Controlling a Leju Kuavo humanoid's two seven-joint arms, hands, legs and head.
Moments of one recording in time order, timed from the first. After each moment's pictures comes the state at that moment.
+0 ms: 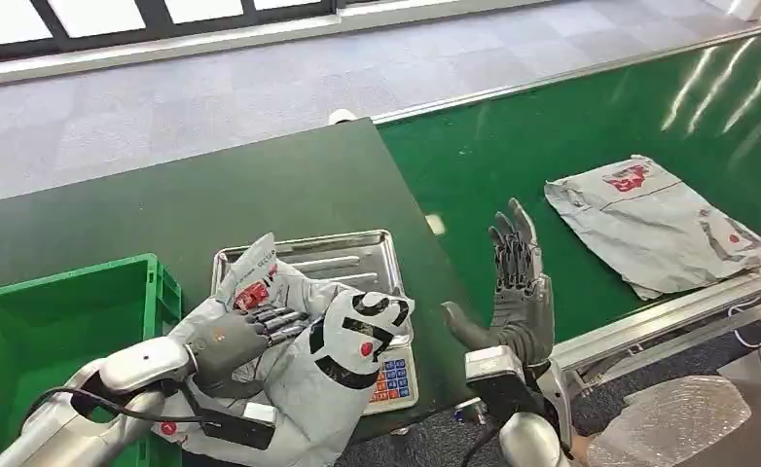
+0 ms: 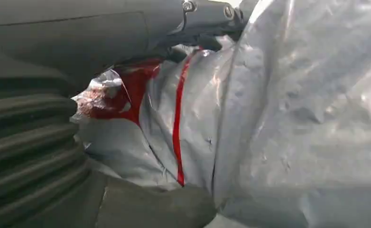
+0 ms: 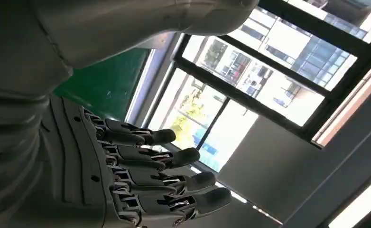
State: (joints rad) left arm -0.71 0.27 -1.01 -1.07 -0.82 -0.35 -0.43; right arm 0.23 0.08 0.02 -1.94 0.57 -0.30 -0.41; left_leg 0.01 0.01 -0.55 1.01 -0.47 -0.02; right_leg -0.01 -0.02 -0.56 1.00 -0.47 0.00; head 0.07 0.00
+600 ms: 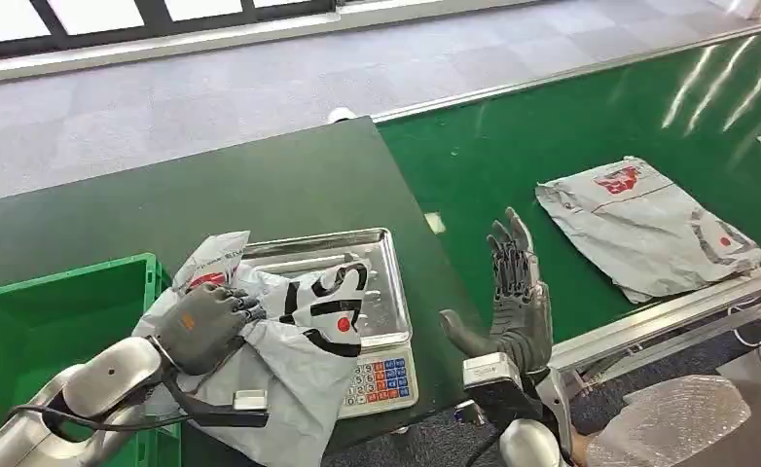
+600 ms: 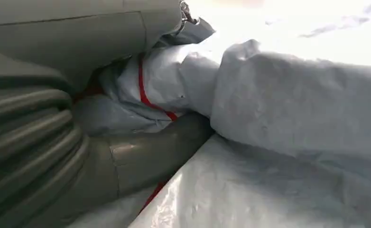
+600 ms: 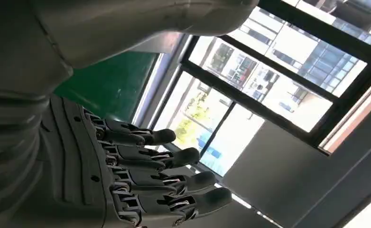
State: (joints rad) left arm -0.64 0.34 -0.92 -1.28 -0.95 -0.06 -0.28; right arm 0.27 0.08 0.02 -1.93 0.57 -0.30 -0.42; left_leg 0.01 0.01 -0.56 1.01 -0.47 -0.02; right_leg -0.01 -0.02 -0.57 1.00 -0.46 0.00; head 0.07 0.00
